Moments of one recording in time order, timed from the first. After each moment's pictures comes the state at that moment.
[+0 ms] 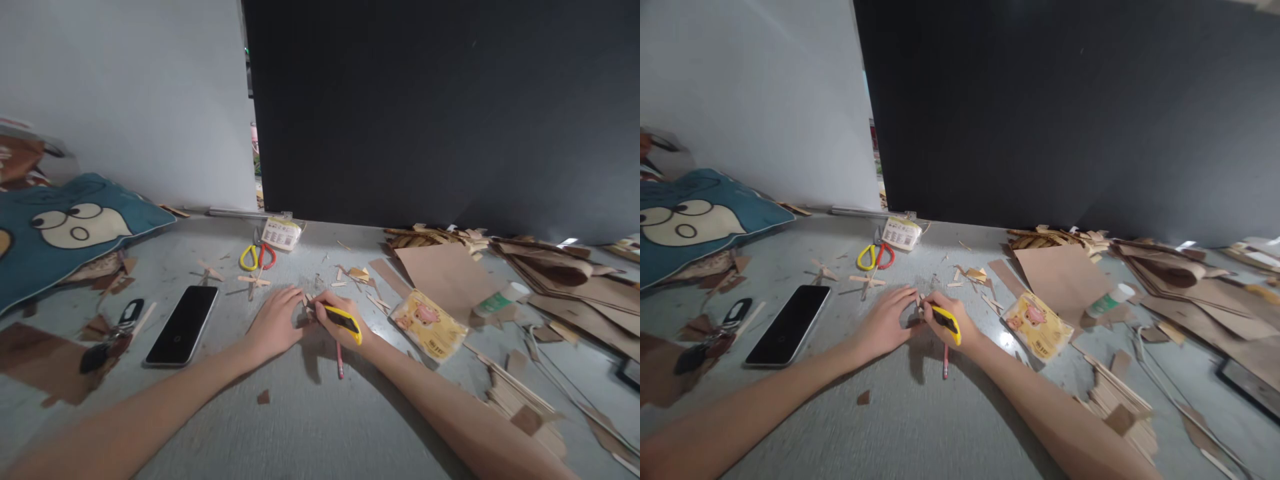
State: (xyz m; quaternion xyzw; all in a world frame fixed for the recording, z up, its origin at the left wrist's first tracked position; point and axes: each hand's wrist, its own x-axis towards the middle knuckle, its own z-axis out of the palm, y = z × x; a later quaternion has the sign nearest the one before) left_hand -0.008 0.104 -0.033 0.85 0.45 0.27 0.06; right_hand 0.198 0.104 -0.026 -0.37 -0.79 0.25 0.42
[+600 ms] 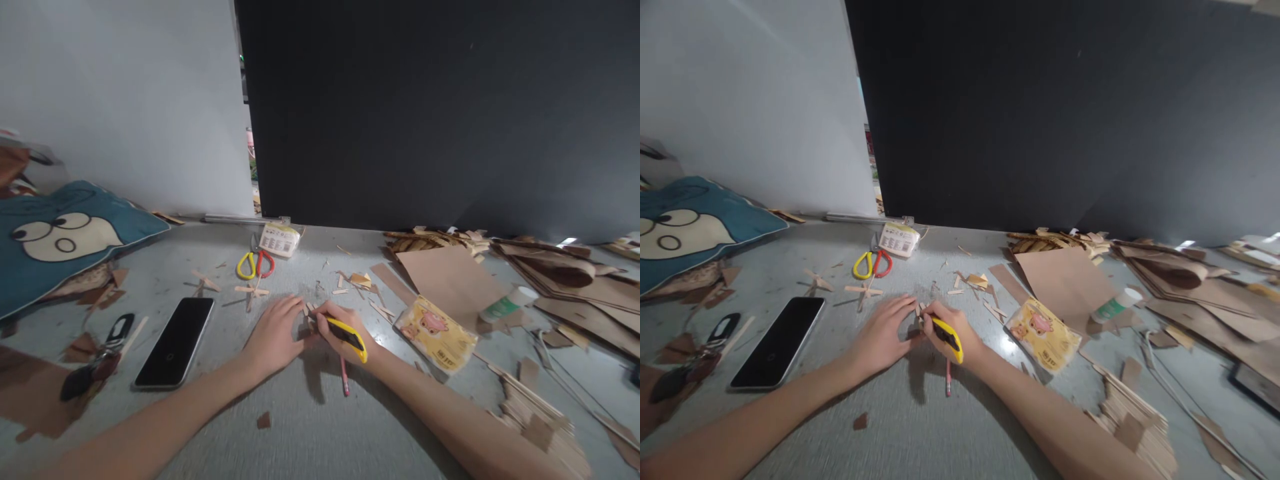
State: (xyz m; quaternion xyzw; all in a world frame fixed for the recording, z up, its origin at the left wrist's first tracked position) left_hand -0.010 0.105 -0.036 0.85 0.45 0.28 0.07; right_hand 0.197 0.101 -0.021 -0.38 -0.79 0.25 0.41
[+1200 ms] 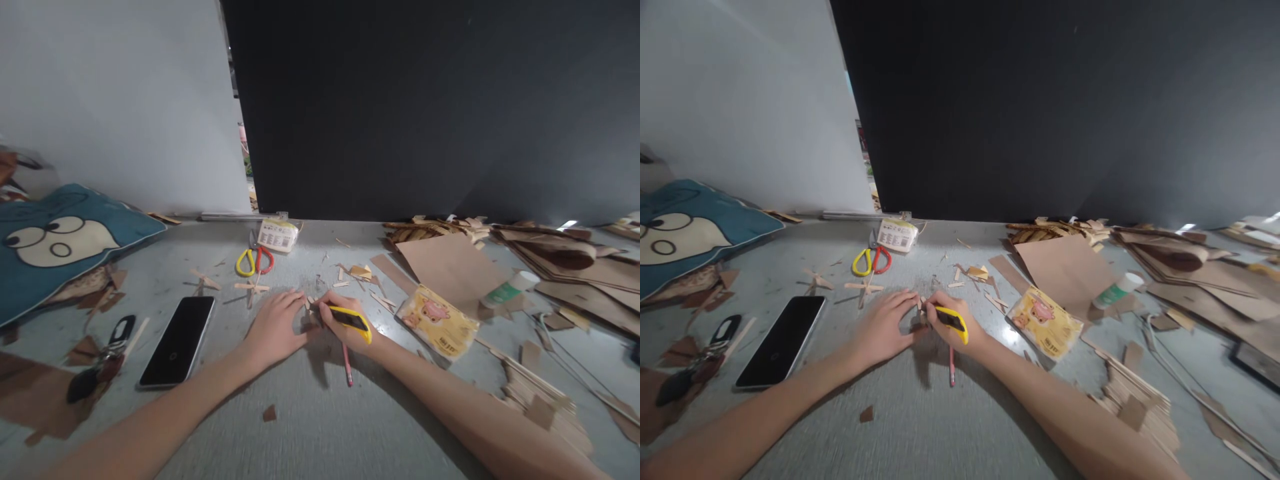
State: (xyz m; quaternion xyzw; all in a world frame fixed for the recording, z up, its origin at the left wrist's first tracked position) left_hand -0.013 0.109 -0.026 0.87 0.44 0.22 0.05; right_hand 0.199 0.104 -0.022 -0.40 -0.77 0.28 0.42
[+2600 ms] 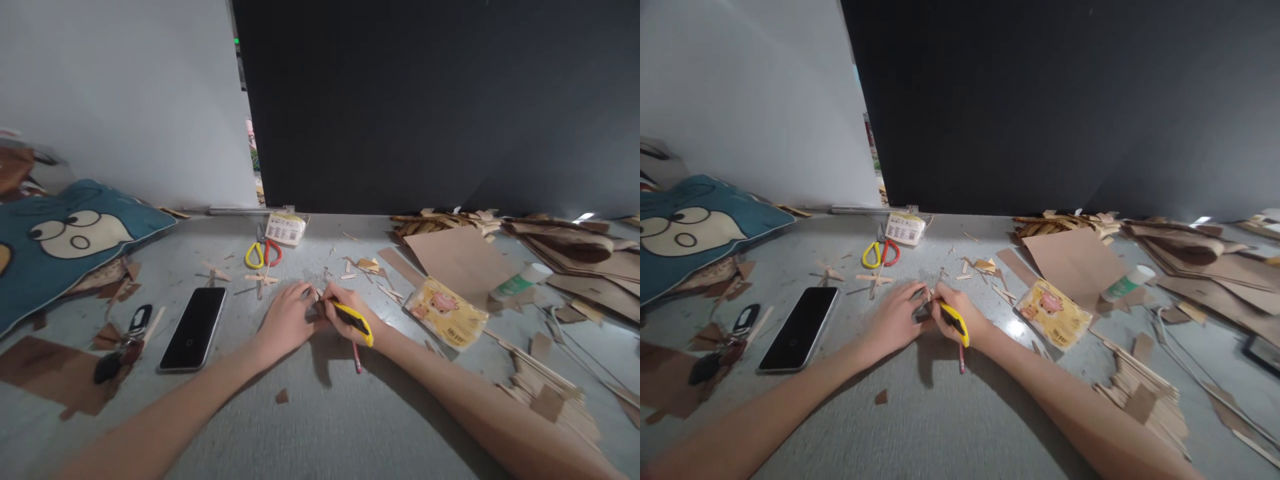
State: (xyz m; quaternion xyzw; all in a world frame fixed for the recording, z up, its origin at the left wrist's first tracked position) left_hand -0.004 0.103 -0.021 0.87 0.44 0.22 0.06; right_hand 0.191 0.102 -0.014 -0.34 -0.81 0.28 0.39
